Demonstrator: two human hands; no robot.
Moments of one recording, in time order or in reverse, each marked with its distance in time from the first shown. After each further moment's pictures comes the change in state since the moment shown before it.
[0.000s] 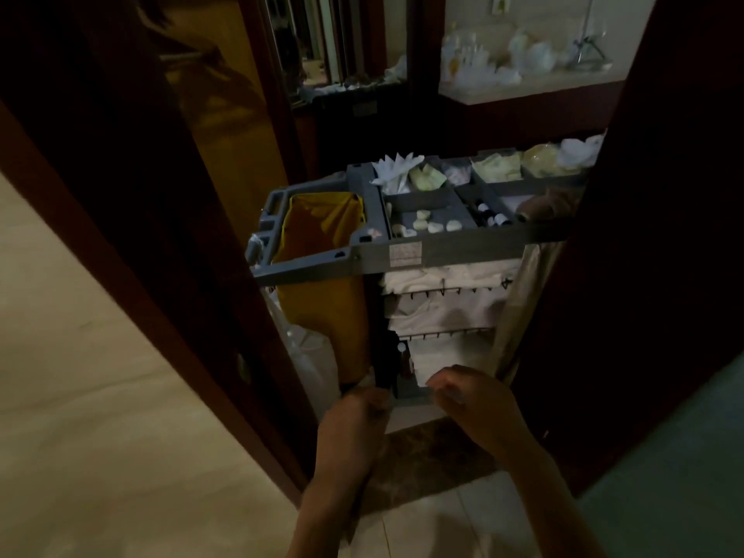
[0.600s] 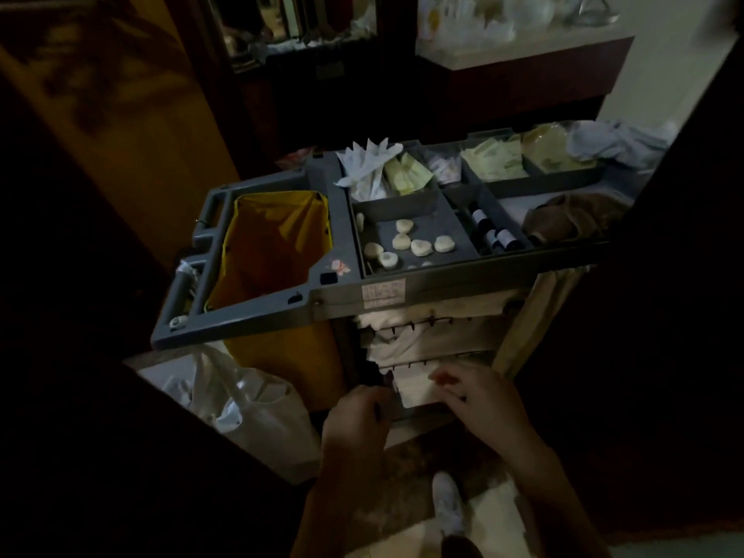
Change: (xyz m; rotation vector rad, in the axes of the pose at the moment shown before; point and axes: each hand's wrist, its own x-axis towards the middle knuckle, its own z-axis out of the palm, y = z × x) left_hand 0.220 -0.011 0.056 -0.149 -0.105 -0.037; right_hand 0.182 0.077 -0.023 0.045 0.018 0.171
